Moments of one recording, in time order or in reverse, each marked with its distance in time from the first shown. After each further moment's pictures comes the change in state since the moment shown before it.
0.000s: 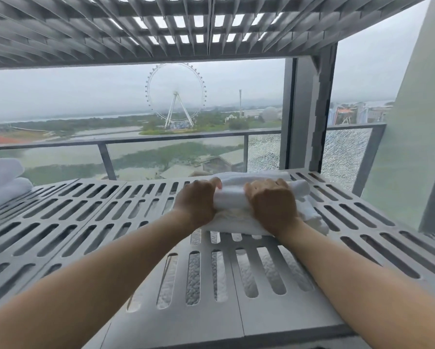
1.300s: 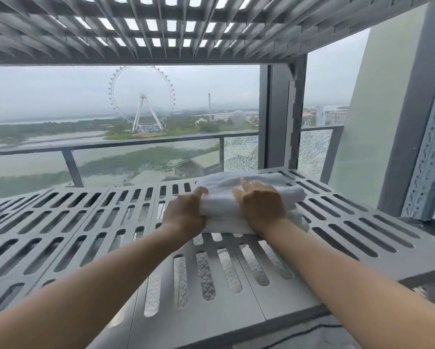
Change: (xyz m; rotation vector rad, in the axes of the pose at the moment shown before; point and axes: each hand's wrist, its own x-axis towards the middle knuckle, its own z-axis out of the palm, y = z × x) left_hand -0.024 -0.027 0.005 -0.171 -0.037 0.003; right_hand -0.001 -0.025 -0.028 0.109 -0.262 0.105
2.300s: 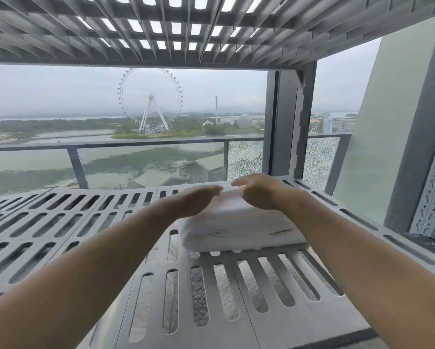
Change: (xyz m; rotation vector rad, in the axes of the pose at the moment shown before) left_hand 0.048 0.020 -0.023 -0.806 -0.510 -0.027; right_hand 0.058 0.038 -0.026 0.676 -0.501 0.012
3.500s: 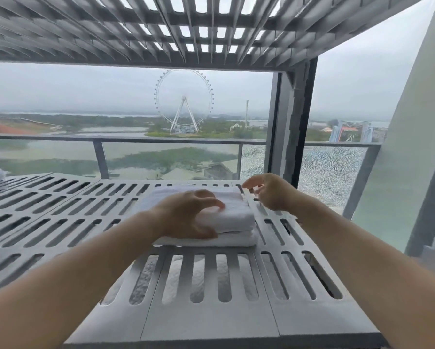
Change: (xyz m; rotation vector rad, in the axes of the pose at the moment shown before) left_hand 0.011 0.018 0.075 0.981 0.157 0.211; right_hand -0.007 0.139 -0.021 0.295 0.088 -0.097
